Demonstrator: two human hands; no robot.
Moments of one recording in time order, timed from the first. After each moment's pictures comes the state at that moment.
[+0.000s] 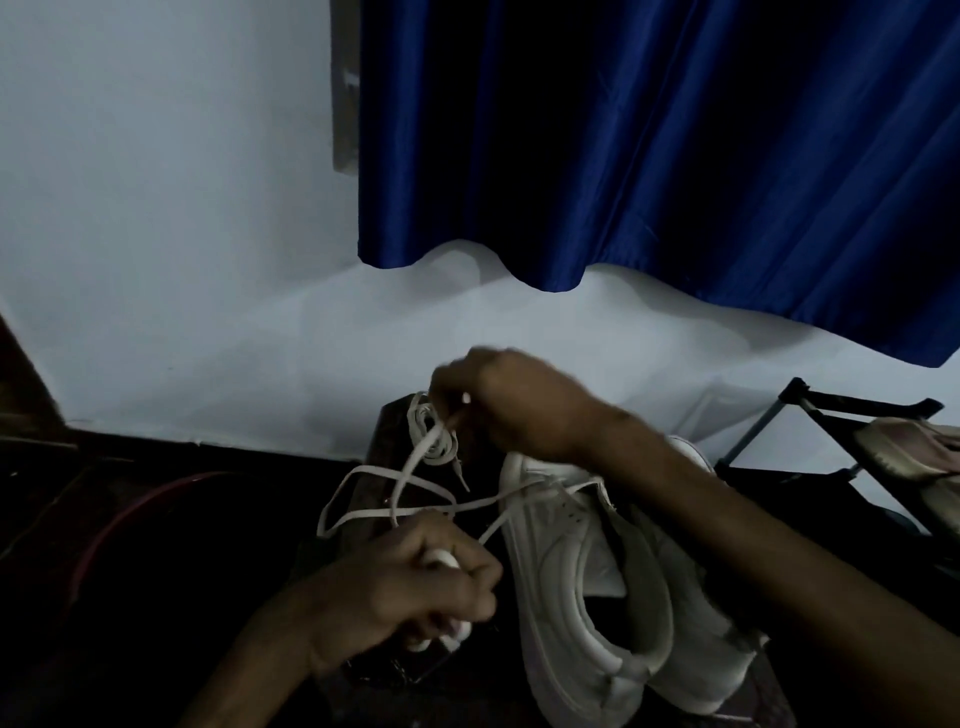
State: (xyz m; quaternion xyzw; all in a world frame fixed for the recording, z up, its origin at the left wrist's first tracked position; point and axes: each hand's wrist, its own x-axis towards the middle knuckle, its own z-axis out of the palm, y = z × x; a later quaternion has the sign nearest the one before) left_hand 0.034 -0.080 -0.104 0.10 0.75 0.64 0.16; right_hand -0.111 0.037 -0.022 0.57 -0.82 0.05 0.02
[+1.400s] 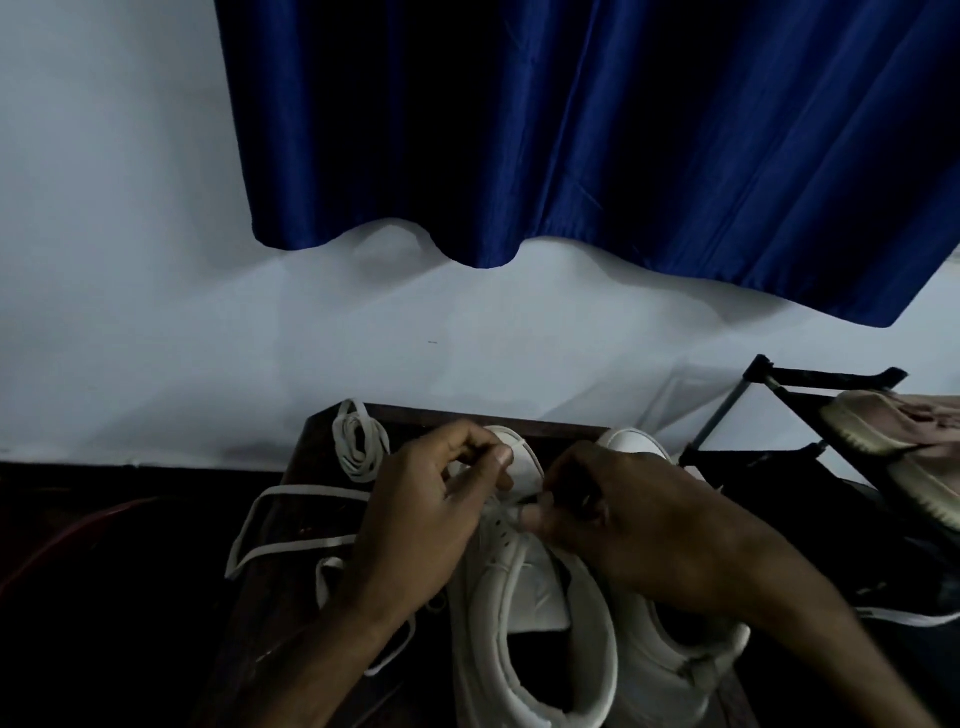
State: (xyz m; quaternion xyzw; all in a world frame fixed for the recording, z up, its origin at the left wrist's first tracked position) left_hand -0.046 -0.008 -0.104 0.01 0.77 0.60 -0.19; right_hand -0.075 0.163 -0.024 0.22 -0.96 0.14 -0.13
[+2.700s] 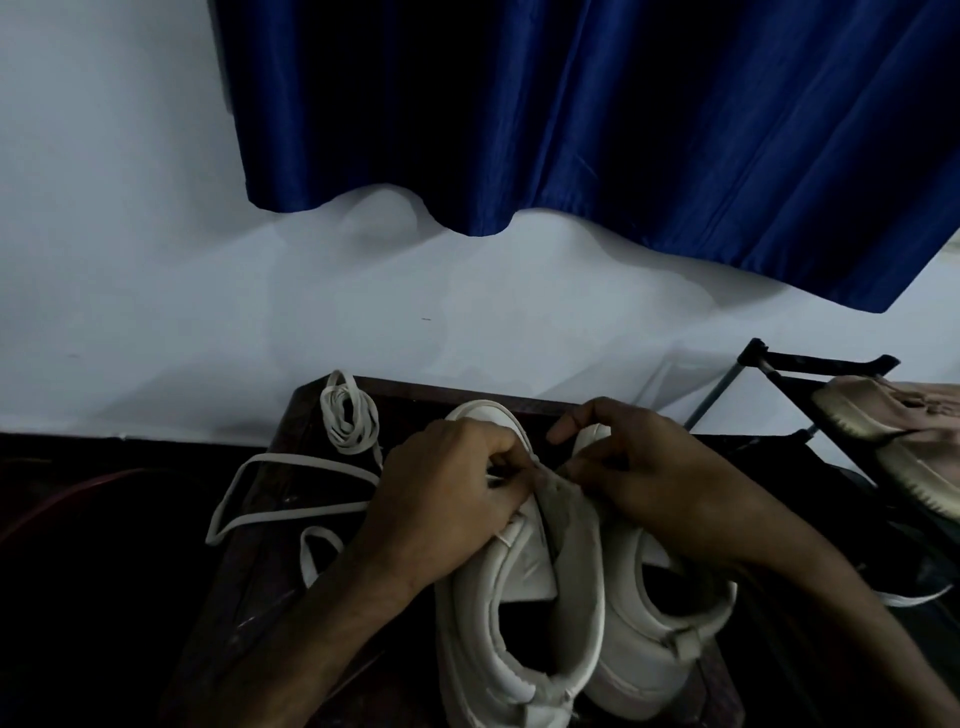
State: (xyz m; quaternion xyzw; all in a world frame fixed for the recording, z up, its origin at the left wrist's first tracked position) left_hand -0.050 0.006 -0.097 0.02 0.91 0.39 -0.15; right_hand -0.092 0.176 -0.034 0.20 -0.91 0.33 -0.14
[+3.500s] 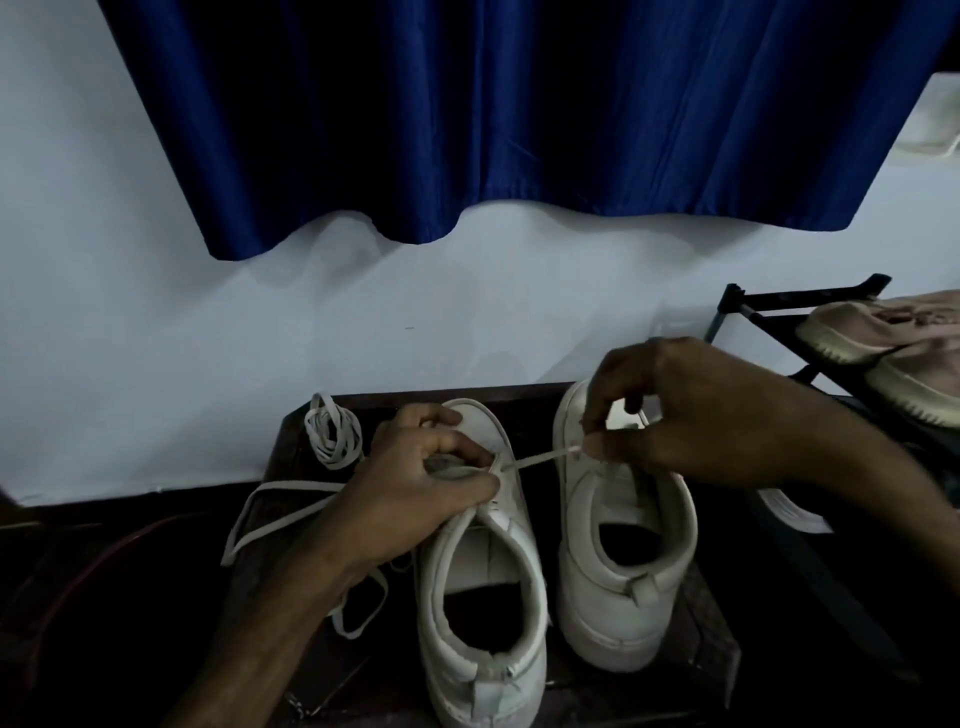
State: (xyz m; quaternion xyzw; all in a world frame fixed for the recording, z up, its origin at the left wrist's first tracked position) left_hand -0.050 -0.007 -0.097 -0.01 0.87 0.50 0.02; right_hand -0.092 0.220 0.006 0.26 -0.94 0.17 -0.11
